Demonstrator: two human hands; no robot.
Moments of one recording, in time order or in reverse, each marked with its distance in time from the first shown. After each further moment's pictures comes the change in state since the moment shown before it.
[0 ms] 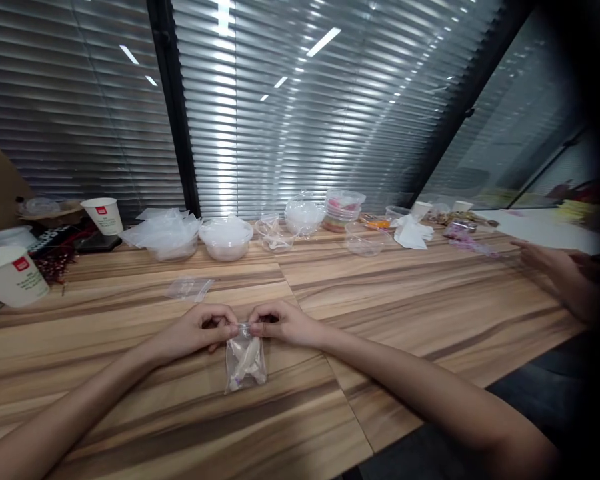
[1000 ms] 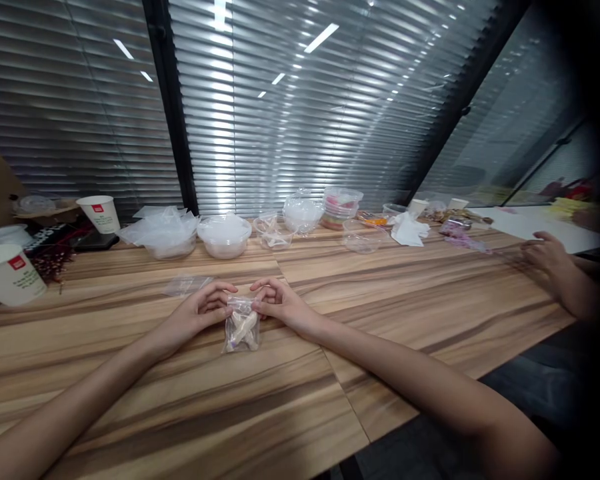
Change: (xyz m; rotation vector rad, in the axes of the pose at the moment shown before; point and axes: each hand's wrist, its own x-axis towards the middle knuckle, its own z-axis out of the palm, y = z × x) left_hand 0.003 0.000 -0.001 -0.262 0.229 0.048; right_hand 0.004 0.011 0.002 0.489 0.287 0.052
